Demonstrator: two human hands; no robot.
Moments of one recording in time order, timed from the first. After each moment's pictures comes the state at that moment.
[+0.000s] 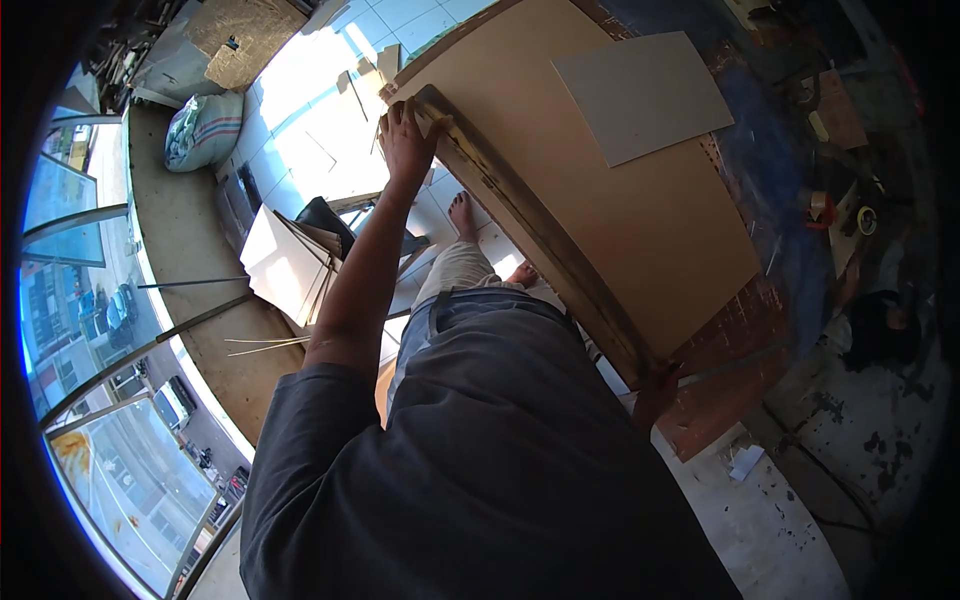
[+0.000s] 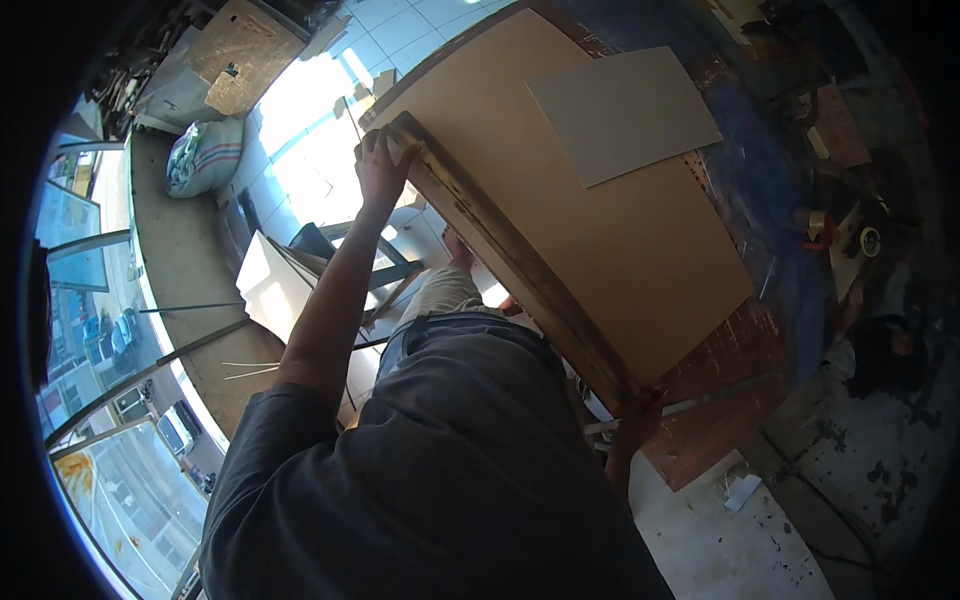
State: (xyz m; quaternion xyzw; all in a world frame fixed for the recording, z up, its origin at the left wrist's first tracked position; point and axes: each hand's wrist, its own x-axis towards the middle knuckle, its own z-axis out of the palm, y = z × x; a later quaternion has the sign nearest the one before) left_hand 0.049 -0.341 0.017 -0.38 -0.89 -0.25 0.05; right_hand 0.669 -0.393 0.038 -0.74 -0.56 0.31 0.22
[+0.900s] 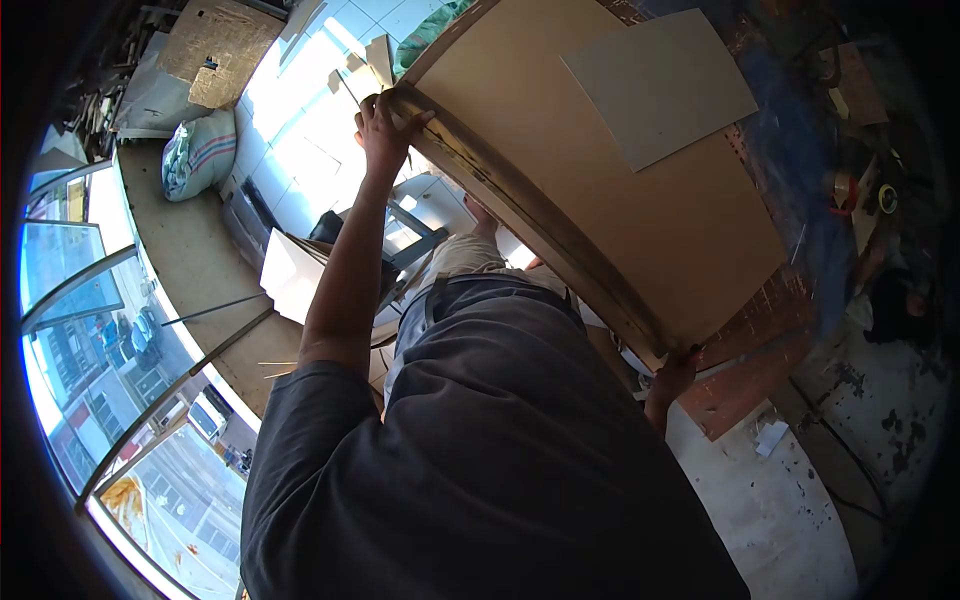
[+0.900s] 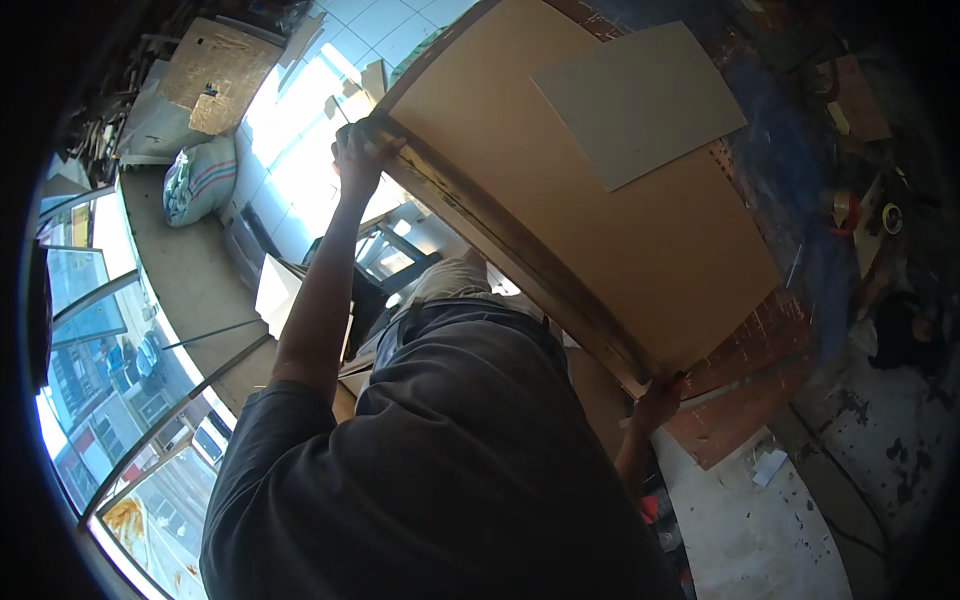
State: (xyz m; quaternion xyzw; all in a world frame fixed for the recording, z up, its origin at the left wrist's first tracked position) left_hand -0.037 -0.326 0.006 -0.40 -0.89 -0.23 -0.04; right_hand 0.601 -0.380 0.043 -0.79 -0.51 0.27 0.20
